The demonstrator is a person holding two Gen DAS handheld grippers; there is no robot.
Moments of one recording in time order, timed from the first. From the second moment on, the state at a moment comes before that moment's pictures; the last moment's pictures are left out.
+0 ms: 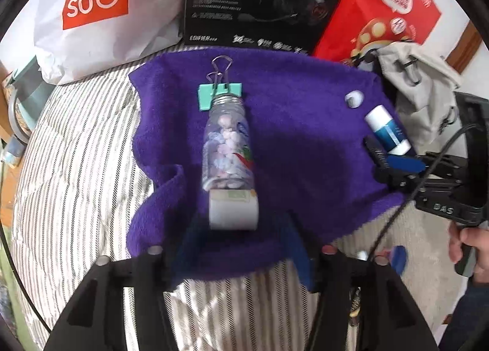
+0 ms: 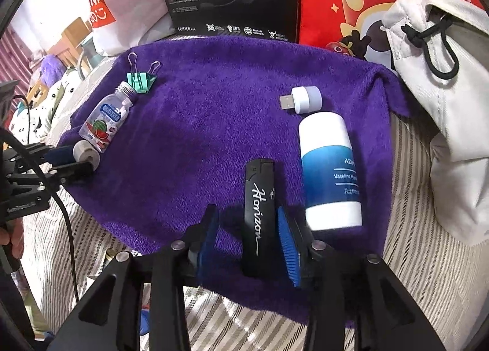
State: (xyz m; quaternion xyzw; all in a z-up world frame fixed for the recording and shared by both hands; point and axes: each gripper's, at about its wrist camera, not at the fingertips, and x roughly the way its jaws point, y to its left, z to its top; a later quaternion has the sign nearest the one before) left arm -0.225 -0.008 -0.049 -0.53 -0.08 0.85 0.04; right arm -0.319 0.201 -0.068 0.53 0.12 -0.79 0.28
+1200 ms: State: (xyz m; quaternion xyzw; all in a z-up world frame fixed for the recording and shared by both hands) left arm -0.148 0.082 -0.079 -0.53 -0.03 0.85 0.03; right arm -0.135 0.327 -0.038 0.51 0.03 -0.84 0.21
